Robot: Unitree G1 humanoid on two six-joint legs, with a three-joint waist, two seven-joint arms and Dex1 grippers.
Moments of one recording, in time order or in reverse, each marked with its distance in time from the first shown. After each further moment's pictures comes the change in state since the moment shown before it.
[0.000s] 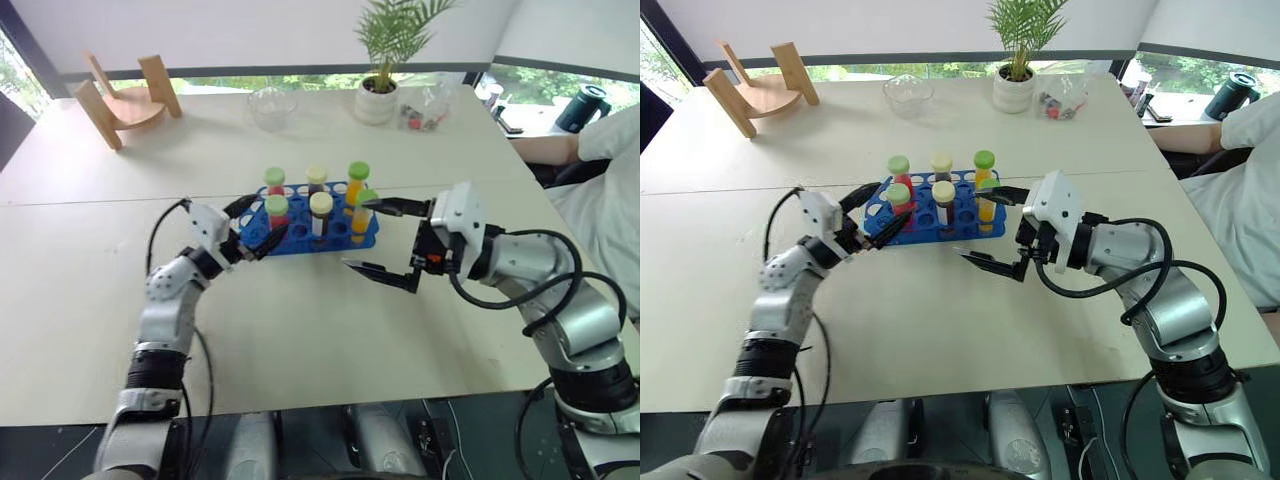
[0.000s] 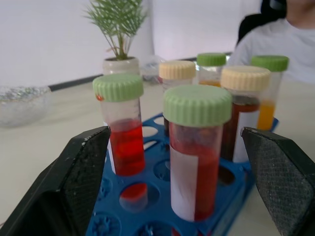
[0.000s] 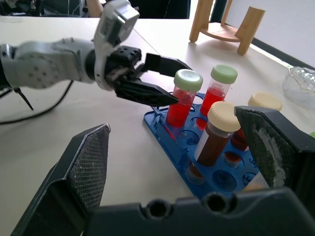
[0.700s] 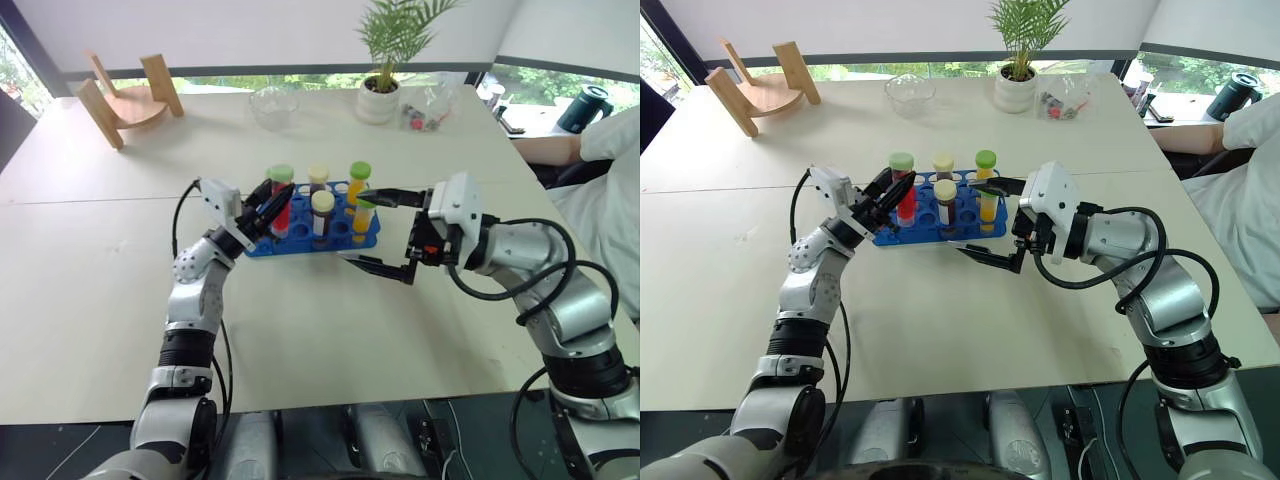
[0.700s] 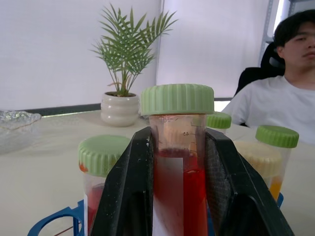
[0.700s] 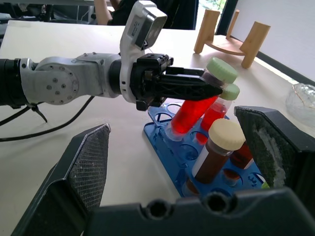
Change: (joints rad) left arm -0.215 -0.289 0.037 0.279 0.035 -0.216 0.069; right arm -0.069 0.013 0.041 0.051 -0.017 -0.059 0.021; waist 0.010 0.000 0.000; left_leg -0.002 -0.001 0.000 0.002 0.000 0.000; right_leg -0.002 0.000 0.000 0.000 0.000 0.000
